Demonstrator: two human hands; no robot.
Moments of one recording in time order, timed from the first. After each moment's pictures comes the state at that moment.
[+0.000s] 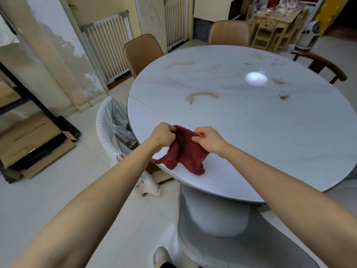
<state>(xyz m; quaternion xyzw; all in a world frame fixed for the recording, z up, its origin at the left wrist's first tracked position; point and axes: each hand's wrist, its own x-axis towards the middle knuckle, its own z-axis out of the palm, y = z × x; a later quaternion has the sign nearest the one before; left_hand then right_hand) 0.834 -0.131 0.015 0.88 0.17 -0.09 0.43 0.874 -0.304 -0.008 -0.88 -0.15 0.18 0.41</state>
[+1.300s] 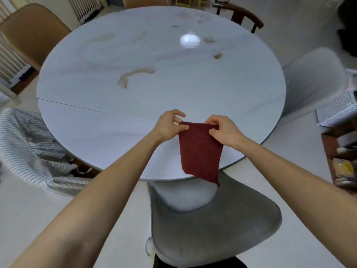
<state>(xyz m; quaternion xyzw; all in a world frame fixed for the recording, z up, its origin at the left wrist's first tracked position) 0.892 -0.265 -0.024 0.83 -0.05 -0.22 0.51 0.851 -0.459 -0.027 -0.92 0.07 0.10 0.37</state>
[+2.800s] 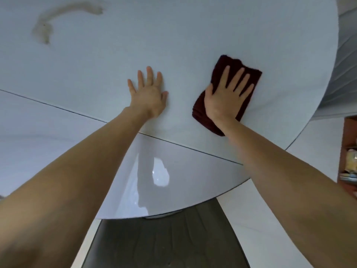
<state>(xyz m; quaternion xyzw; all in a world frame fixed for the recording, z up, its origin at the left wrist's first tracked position) 1.072 -0.418 -0.196 0.97 -0.09 -0.23 0.08 1.042 -0.610 -0.232 -0.97 0.24 0.03 0.05</state>
